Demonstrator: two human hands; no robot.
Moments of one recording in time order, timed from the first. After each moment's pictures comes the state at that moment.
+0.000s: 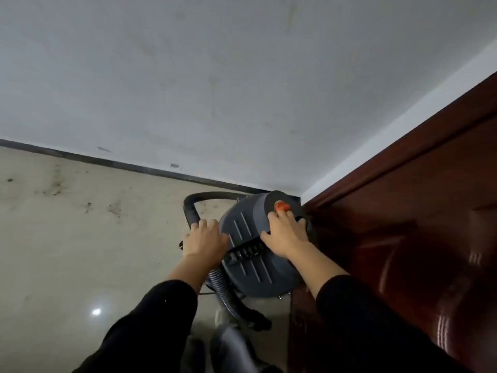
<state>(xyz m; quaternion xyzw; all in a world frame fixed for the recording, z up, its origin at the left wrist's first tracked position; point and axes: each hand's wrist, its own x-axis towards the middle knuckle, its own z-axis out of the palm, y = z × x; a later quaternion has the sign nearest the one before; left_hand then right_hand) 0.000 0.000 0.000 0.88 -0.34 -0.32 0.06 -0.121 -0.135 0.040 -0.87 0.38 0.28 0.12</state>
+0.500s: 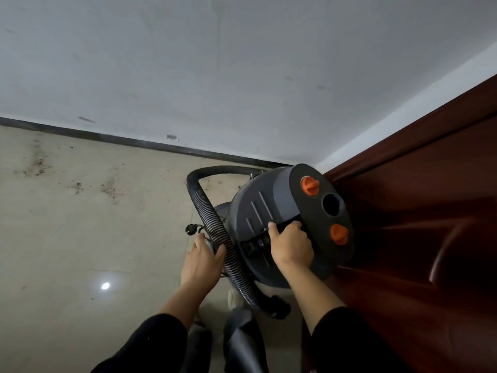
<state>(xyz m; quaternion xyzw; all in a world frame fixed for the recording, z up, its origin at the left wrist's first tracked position) 0.002 0.054 -0.112 0.86 -0.15 -0.45 0.19 -0.102 -0.078 -0.057 -0.69 0.67 0.15 0.22</state>
